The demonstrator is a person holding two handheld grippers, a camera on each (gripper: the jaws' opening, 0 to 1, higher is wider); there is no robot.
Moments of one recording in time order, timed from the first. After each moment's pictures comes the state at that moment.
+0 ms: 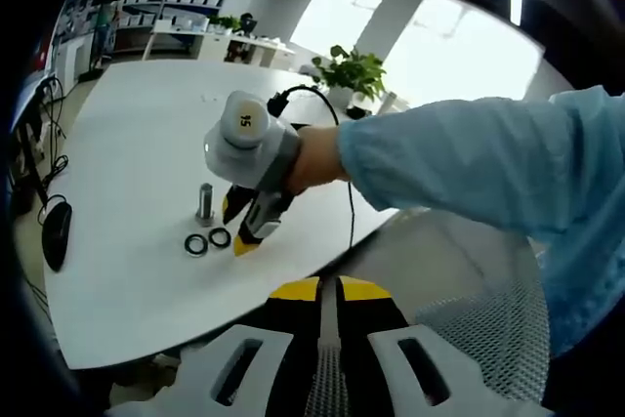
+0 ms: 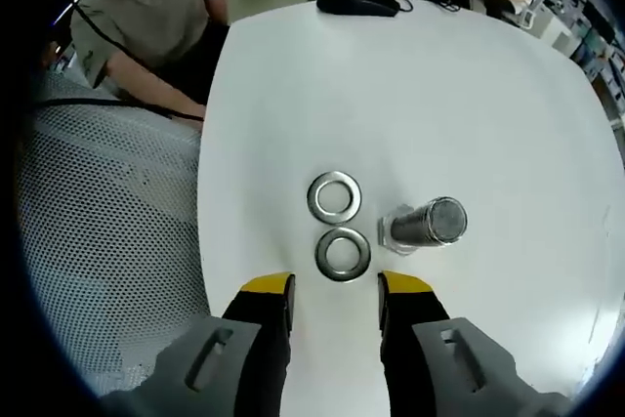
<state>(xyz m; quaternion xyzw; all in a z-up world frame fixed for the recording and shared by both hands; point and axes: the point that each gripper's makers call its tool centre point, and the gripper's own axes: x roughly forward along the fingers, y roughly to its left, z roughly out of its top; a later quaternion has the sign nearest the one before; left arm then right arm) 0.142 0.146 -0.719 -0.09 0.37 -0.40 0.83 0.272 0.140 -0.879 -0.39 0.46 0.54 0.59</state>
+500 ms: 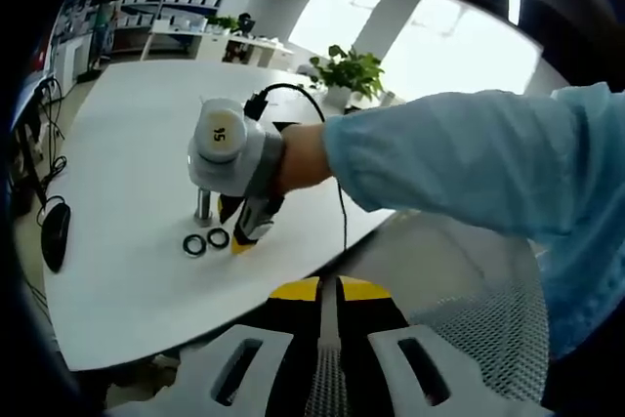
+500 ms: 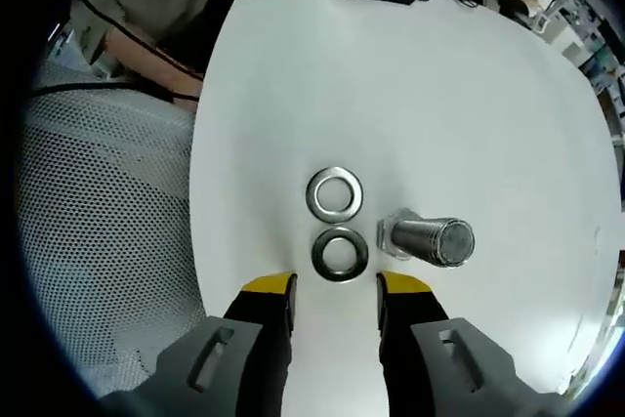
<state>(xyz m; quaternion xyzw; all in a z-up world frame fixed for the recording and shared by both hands) 0.141 0.145 -0.719 -0.09 0.37 -0.40 0.83 0.275 0.138 -0.880 -0.44 0.47 0.52 0.56</state>
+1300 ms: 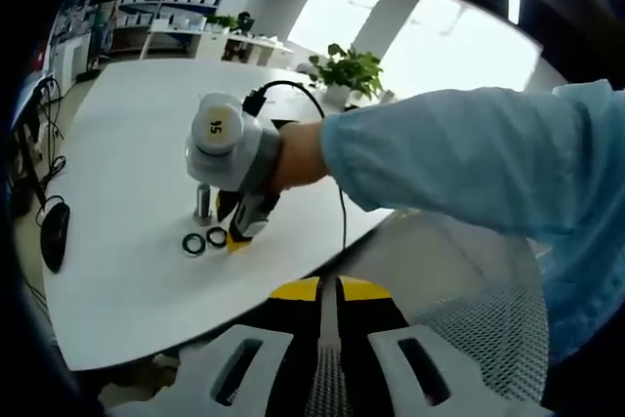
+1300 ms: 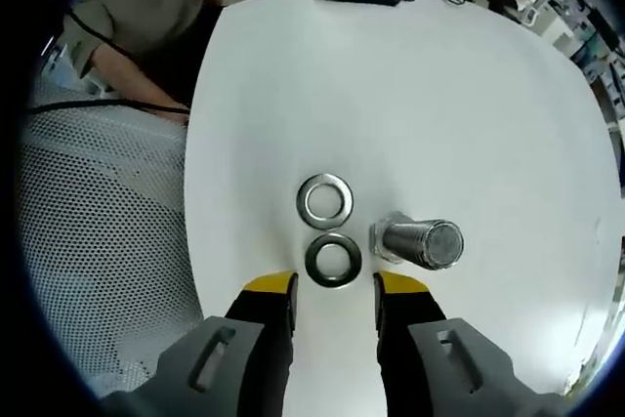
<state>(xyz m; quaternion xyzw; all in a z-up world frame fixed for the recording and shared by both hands) 0.141 0.145 -0.719 -0.09 0.37 -0.41 0.83 0.282 0.141 -0.884 -0.42 0.47 0.51 0.59</state>
